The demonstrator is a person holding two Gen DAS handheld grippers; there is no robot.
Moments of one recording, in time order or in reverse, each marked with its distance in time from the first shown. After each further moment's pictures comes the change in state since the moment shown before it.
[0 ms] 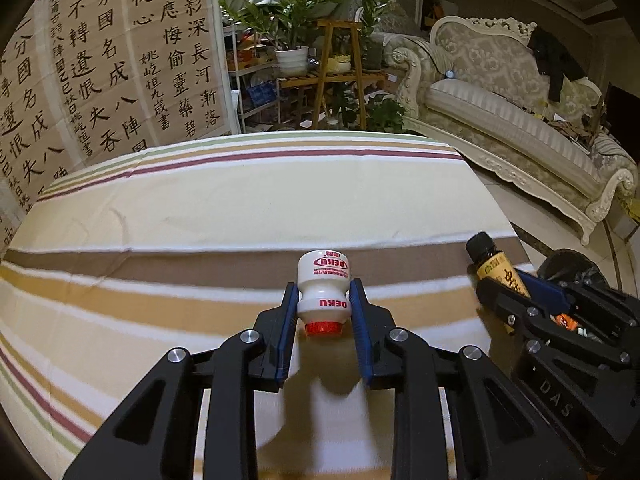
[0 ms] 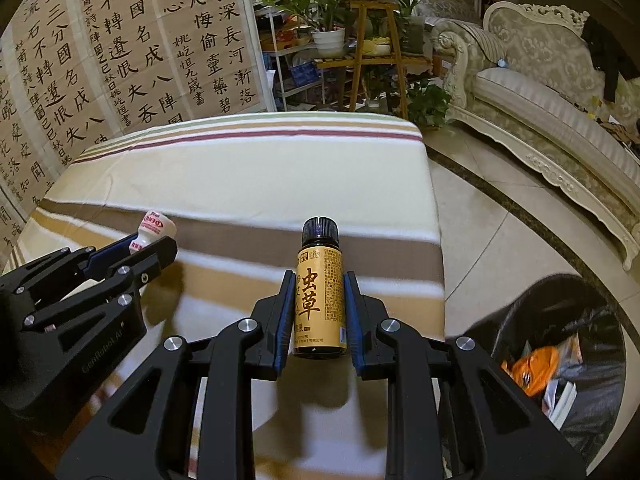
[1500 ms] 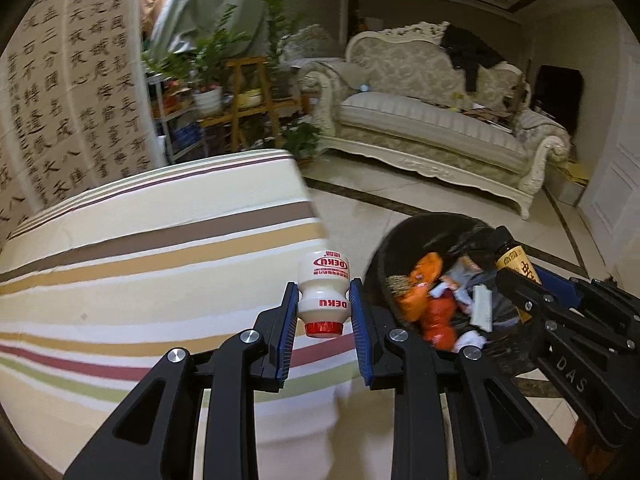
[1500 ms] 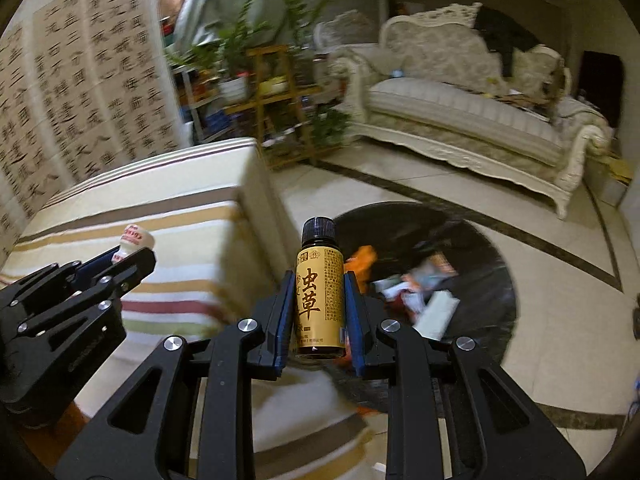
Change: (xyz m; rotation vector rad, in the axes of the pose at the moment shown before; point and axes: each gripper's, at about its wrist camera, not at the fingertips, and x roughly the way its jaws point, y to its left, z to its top) left arm -0.069 -0.139 -0.047 0.167 -0.113 -0.188; right arm -0.151 -0.122 -0.116 0.205 -0.166 -0.232
